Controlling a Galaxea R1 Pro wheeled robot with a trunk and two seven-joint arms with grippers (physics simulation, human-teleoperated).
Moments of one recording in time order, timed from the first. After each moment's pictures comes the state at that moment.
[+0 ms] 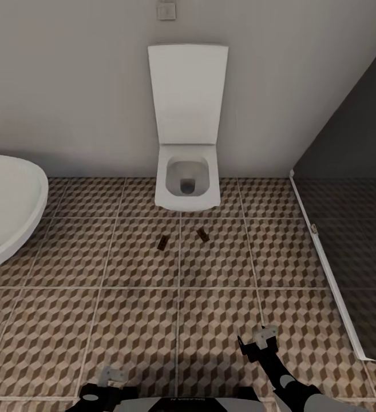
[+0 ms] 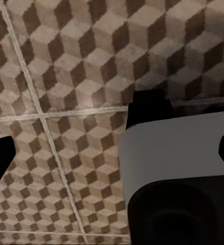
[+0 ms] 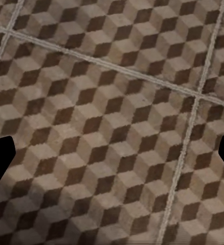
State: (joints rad) left arm -0.48 0.07 -0.65 -0.22 0.50 0.04 0.21; right arm -0.63 -0.04 0.27 -0.02 0.06 -0.59 -0.05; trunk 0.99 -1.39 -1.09
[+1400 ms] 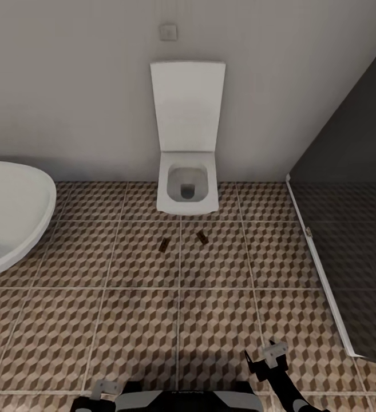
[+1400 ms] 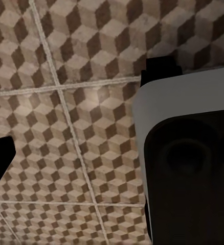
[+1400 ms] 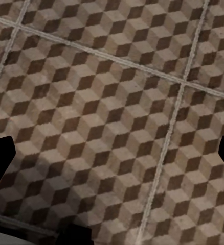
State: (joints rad) left arm -0.46 0.08 -0.65 -0.17 0.50 0.01 0.21; right arm -0.54 -0.07 0.27 -0.02 0.06 -0.68 -0.05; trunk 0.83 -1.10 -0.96
